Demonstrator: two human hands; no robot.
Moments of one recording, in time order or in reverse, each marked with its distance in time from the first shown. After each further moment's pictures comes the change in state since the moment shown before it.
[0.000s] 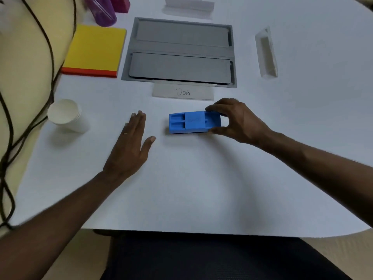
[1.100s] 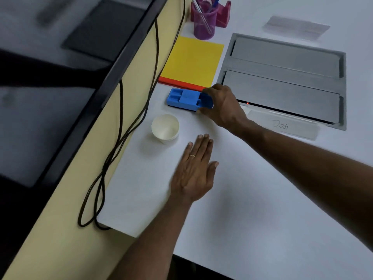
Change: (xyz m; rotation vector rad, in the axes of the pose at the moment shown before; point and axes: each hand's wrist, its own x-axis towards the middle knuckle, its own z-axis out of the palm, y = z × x) left_hand 0.001 -0.079 0.015 0.231 0.110 -0.076; right_hand 0.253 -0.178 0.096 0.045 0.098 -0.092
